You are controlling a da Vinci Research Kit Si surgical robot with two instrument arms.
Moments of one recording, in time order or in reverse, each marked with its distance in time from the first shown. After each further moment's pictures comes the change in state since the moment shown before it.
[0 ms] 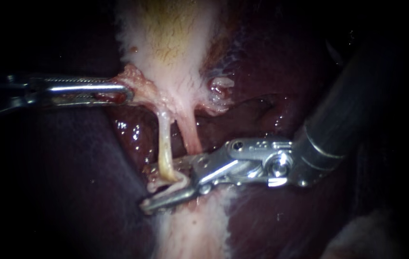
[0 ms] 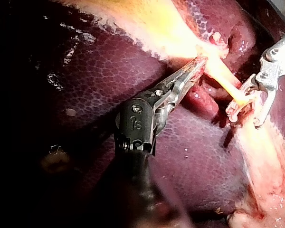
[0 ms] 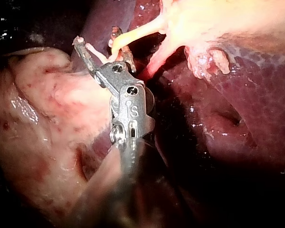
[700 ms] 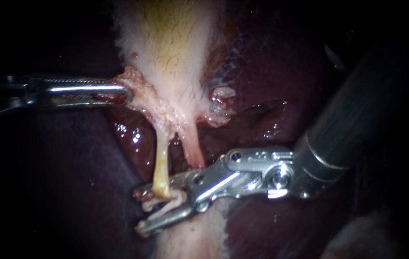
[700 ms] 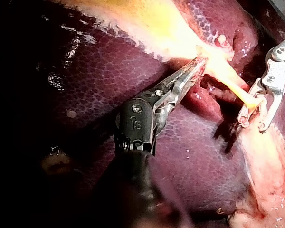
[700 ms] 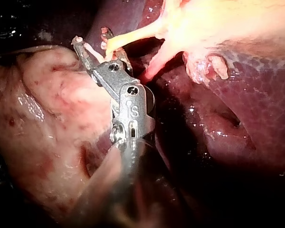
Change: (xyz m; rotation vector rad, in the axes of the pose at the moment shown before) right arm 0.001 0.000 0.000 0.050 -0.006 -0.004; left arm 0.000 0.000 0.000 -0.001 0.000 0.000
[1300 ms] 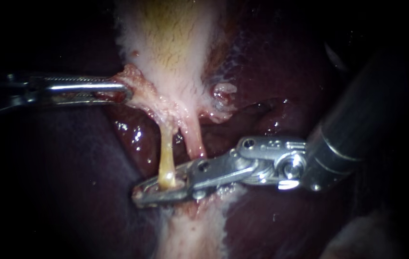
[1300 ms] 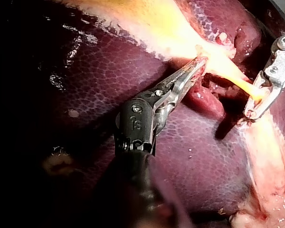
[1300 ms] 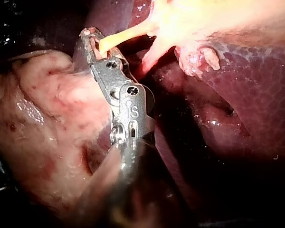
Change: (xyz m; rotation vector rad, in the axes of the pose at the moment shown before) right arm 0.001 0.000 -0.002 -0.038 -0.048 0.068; left arm 0.000 -0.001 0.000 -0.002 0.000 0.000
